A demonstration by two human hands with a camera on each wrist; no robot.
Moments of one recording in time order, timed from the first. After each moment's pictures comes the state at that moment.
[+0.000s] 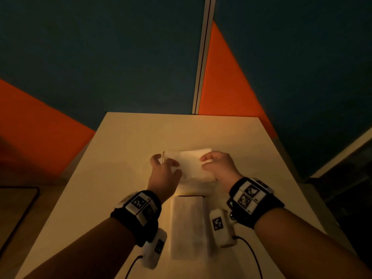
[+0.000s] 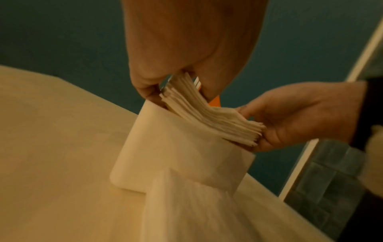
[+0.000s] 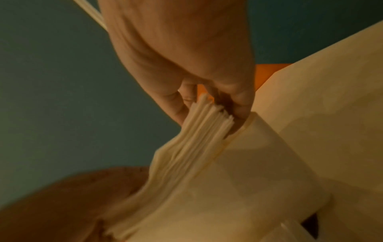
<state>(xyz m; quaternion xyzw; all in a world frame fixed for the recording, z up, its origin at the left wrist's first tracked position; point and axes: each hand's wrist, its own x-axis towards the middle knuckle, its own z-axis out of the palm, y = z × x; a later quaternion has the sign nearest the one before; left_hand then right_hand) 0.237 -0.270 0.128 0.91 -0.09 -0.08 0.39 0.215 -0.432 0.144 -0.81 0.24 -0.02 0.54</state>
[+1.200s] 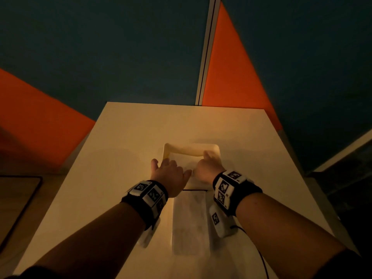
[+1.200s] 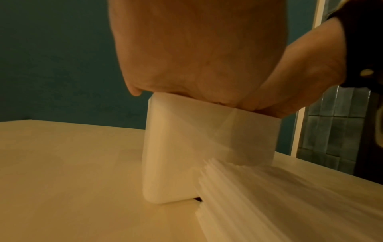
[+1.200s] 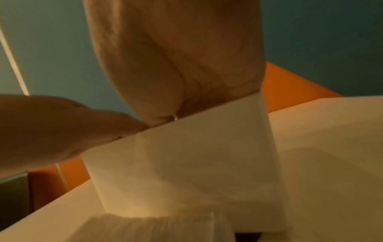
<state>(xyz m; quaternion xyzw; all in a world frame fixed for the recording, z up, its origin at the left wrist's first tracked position) 0.245 -0.275 0.111 0.95 -0.27 -0.13 -0.08 0.244 -0.409 0.116 -0.96 0.10 0.27 0.06</state>
